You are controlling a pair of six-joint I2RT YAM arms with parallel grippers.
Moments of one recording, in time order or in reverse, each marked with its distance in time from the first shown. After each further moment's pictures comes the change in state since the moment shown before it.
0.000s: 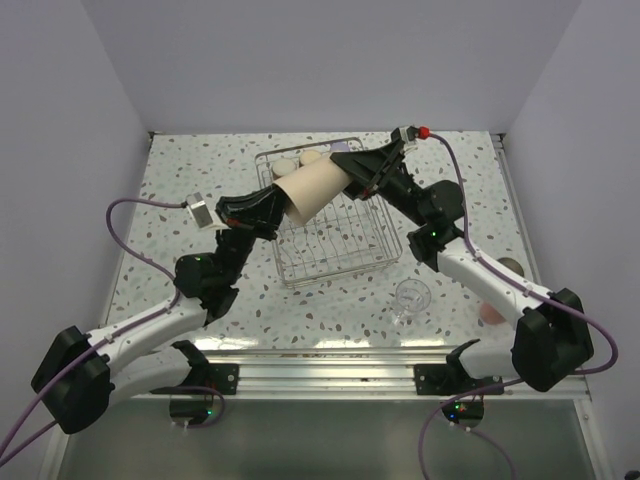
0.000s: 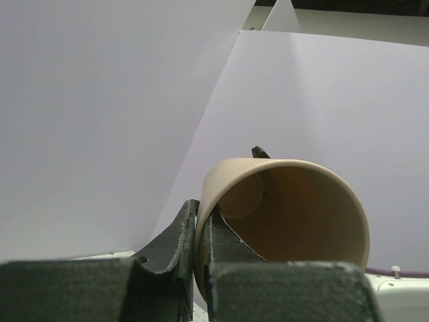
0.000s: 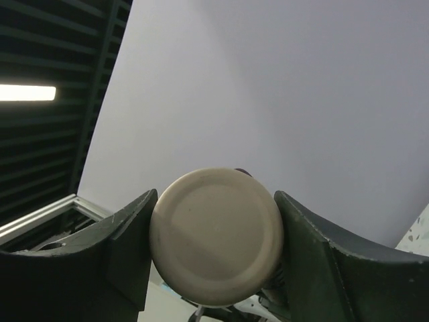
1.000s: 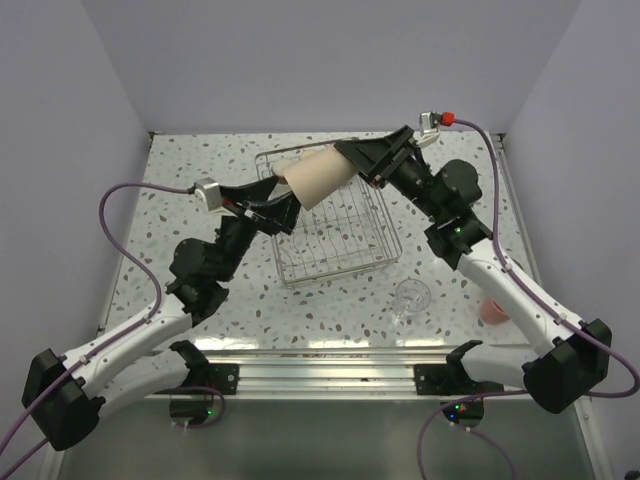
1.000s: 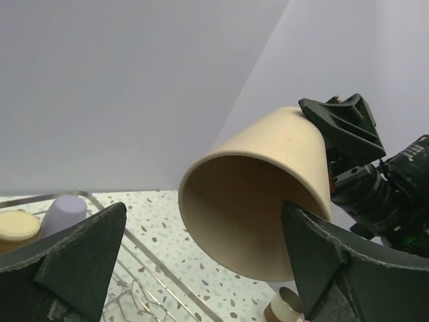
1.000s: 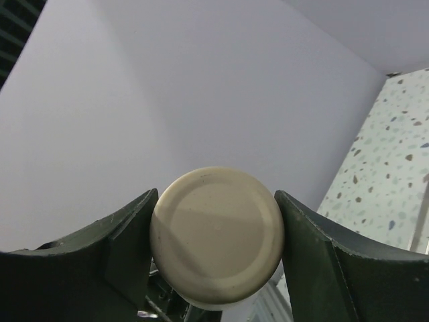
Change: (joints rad) left arm 0.005 -0.103 0.097 -0.457 -0.055 0.011; right arm -0.013 -0.123 0.148 -0.476 0.150 -0.382
